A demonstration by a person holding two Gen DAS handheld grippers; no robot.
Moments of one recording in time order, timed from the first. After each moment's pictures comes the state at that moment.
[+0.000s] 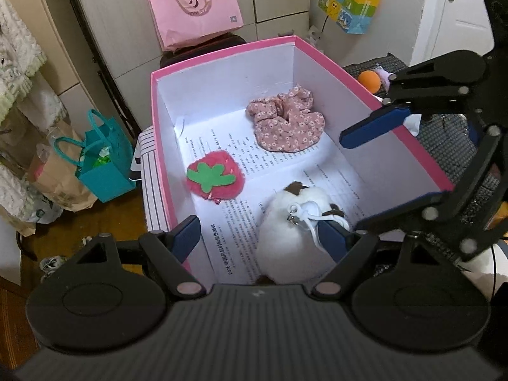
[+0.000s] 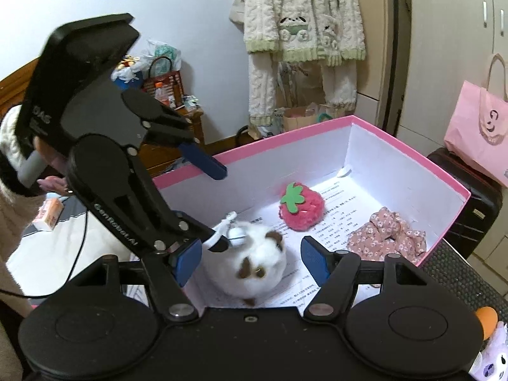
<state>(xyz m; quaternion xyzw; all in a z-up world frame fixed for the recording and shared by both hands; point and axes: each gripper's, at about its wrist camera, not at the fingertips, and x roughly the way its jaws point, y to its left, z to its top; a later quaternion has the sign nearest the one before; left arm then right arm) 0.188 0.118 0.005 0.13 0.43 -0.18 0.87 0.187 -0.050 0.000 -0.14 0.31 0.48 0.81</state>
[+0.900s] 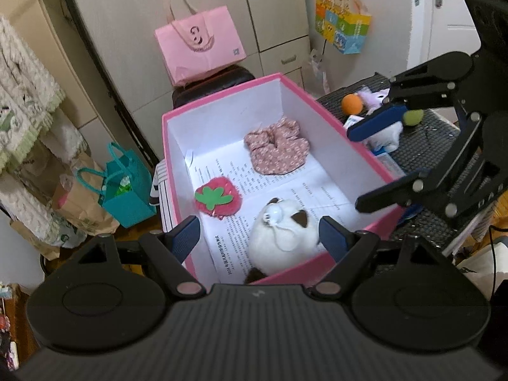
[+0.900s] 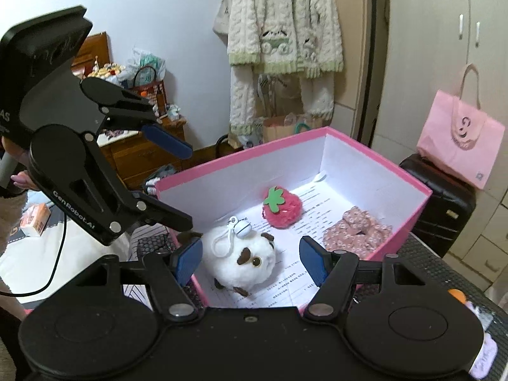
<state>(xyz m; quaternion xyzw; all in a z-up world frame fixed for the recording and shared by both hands) 0.134 0.096 0.051 0.17 0.37 -0.17 0.90 0.158 -0.085 0.025 -0.14 0.29 0.45 0.83</state>
